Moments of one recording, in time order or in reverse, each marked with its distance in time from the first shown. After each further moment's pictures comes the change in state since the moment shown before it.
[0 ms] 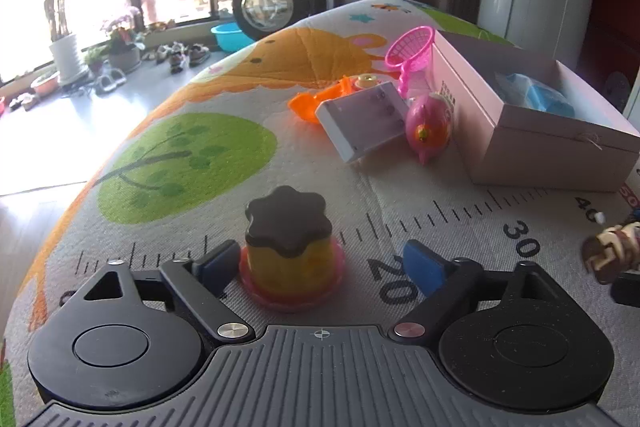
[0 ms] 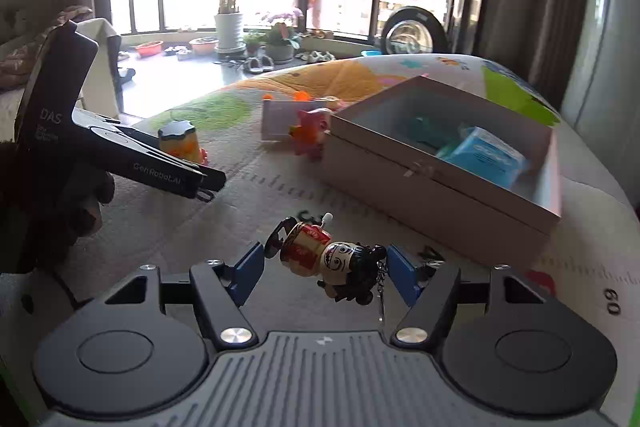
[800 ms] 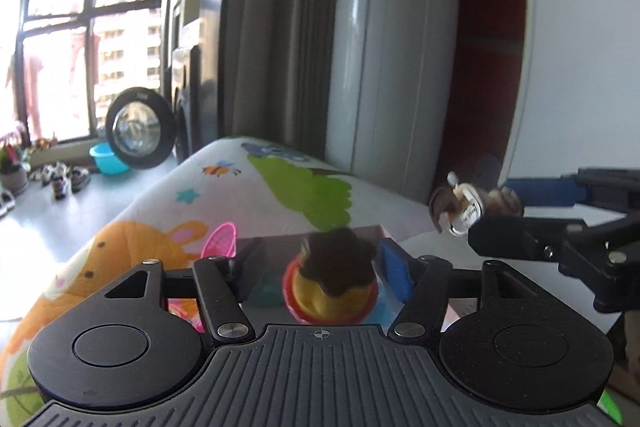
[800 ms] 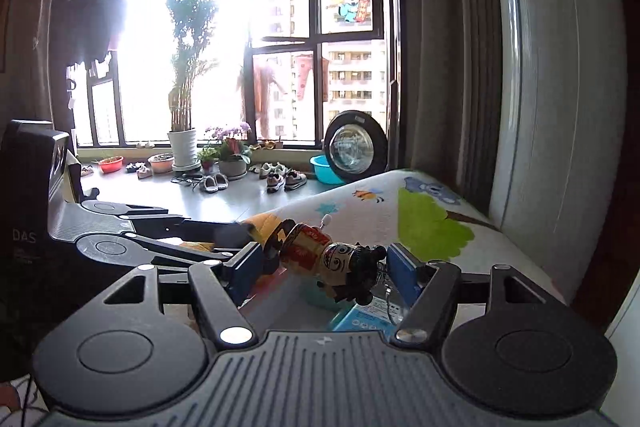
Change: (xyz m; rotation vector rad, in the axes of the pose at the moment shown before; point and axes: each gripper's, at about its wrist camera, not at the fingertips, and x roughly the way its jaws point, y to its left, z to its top) left arm -0.049 -0.109 0.134 0.118 -0.294 -0.353; right arm -0.069 -0.099 0.107 0.159 -0.303 -0.073
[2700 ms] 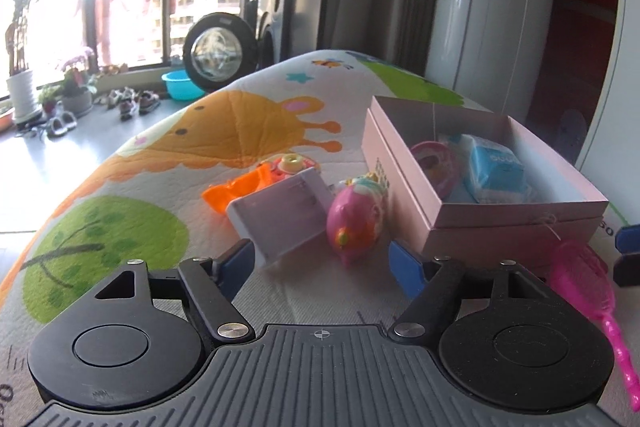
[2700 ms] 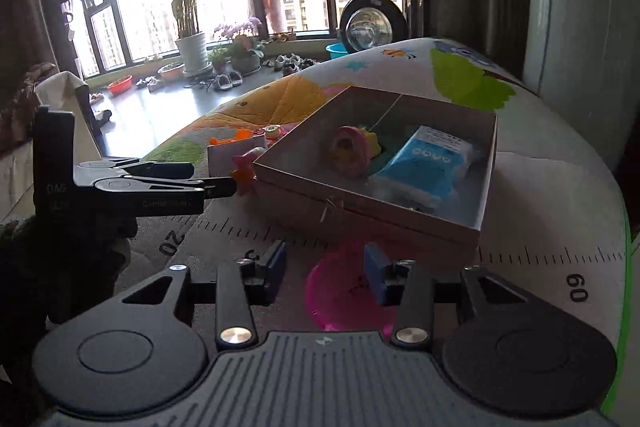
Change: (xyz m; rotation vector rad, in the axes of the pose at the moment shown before) left arm 0.007 0.084 -0.114 -0.090 0.140 0.189; right arm 0.030 0.032 -0.096 0.049 0.320 0.052
